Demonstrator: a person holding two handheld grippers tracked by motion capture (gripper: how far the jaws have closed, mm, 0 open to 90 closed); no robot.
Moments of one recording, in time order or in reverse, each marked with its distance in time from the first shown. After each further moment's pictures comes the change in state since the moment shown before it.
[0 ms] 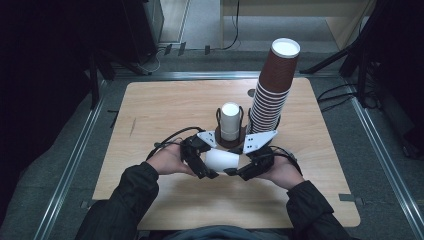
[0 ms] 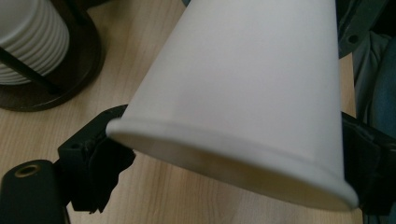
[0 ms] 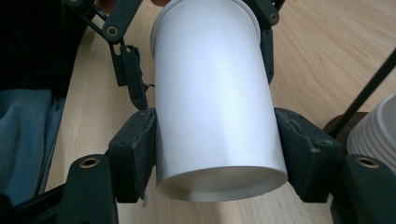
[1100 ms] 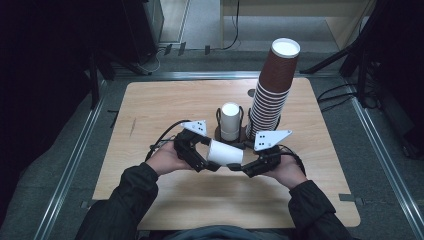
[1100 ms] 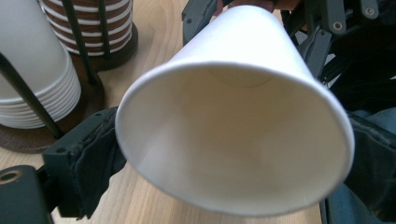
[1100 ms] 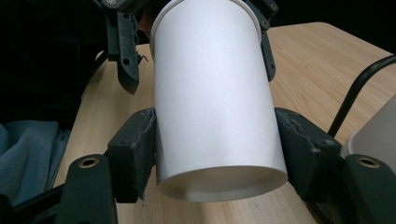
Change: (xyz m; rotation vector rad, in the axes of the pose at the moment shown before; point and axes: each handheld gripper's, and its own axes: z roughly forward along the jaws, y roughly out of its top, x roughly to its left) left arm 0.002 -0.003 -0.021 -0.273 -0.074 -0.079; right arm -0.004 -0.005 -0.015 -0.184 0.006 -0.026
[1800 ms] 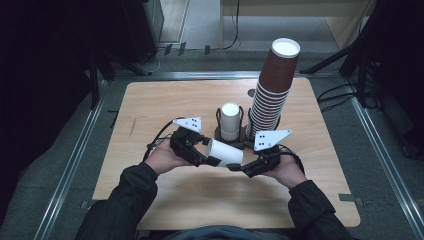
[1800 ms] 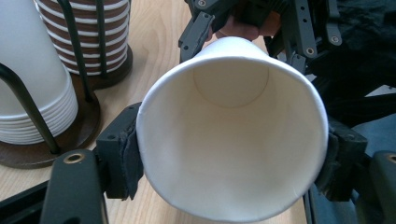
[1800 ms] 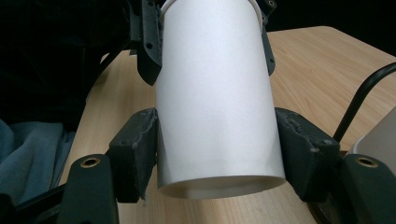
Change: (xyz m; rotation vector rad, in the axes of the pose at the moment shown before) left arm 0.003 -0.001 -0.012 -0.083 -0.045 -0.014; right arm 0.000 0.001 -0.001 -0.010 0.016 -0.004
